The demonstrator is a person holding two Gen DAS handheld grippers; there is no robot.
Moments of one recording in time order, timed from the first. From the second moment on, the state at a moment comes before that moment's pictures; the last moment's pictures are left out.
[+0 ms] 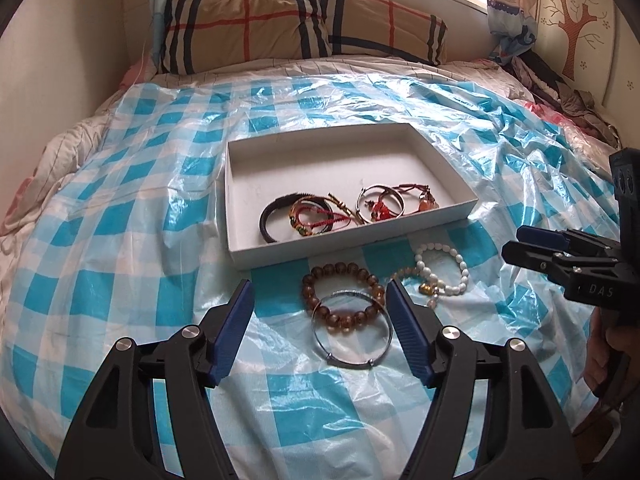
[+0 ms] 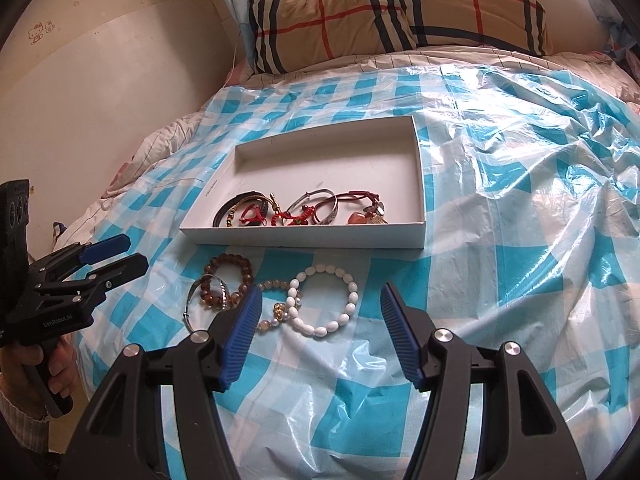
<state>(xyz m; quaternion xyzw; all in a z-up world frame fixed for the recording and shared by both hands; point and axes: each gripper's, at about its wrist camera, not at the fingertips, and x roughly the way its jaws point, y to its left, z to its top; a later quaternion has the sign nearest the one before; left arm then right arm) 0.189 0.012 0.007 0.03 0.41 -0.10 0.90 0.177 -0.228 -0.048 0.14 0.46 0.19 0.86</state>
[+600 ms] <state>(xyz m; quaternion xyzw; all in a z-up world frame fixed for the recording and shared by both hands) 0.209 -0.005 -0.043 0.07 0.45 -0.12 0.88 0.216 -0.194 -0.107 0.07 0.52 0.18 0.83</state>
